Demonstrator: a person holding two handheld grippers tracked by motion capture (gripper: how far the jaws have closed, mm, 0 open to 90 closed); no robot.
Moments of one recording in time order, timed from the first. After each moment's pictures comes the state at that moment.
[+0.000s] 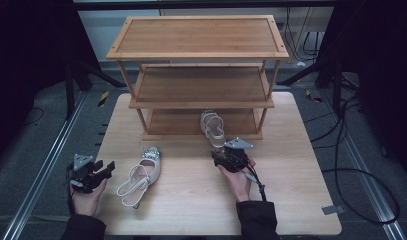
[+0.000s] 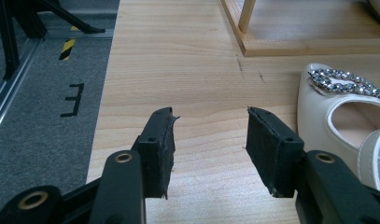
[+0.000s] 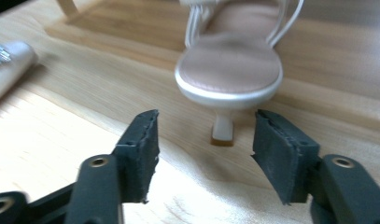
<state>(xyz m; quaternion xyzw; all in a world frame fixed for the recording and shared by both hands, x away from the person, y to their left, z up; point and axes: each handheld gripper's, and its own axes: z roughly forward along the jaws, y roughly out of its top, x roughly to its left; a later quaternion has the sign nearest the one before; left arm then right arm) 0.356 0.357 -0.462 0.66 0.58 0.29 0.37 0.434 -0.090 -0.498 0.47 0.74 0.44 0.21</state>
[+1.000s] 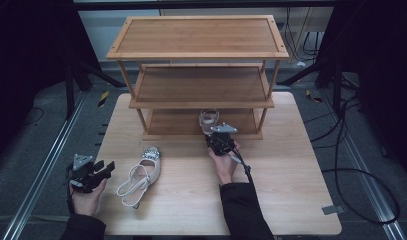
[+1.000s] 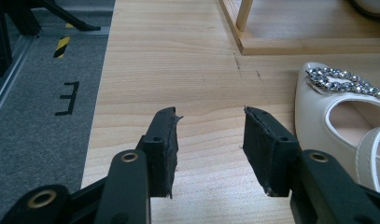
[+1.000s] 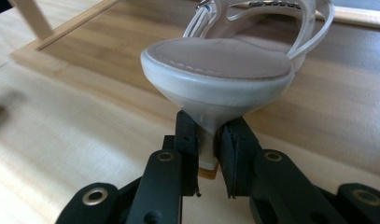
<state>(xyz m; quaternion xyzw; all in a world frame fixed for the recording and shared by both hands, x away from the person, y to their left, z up) 0.357 0.358 -0.463 0.67 0.58 0.28 0.37 0.489 -0.052 -0.490 0.47 0.73 0.44 0.23</state>
